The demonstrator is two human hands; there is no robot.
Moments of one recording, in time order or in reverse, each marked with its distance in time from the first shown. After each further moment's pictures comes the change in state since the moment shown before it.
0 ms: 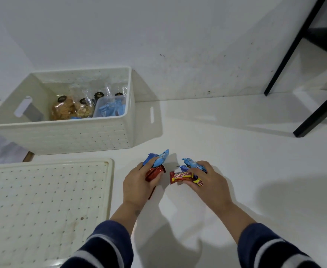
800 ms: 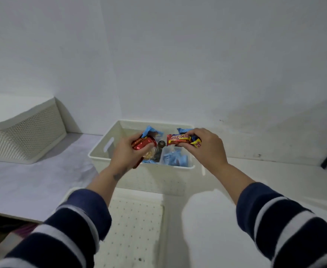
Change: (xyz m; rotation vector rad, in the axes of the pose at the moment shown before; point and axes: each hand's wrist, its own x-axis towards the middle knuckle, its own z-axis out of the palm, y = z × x) left_hand 0.122 -0.051 -0.268 -0.421 0.185 -0.175; right_hand 0.211 -0.223 -0.077 0.313 0.128 -0.235
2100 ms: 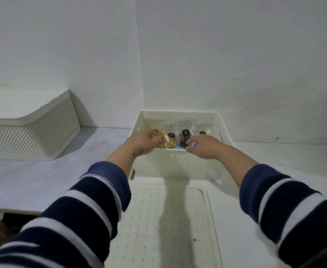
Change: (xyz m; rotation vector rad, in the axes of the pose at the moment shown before) left_hand 0.030 -0.067 -0.106 0.531 -0.415 -0.025; right_hand -0.013 -0.134 0.085 -0.292 -0.697 0.313
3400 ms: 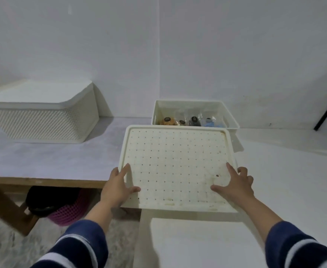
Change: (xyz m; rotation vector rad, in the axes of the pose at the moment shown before) left_hand -0.212 -0.171 0.035 -0.064 0.090 -0.227; right_hand -0.157 -0.009 0.159 0.211 0.284 0.496
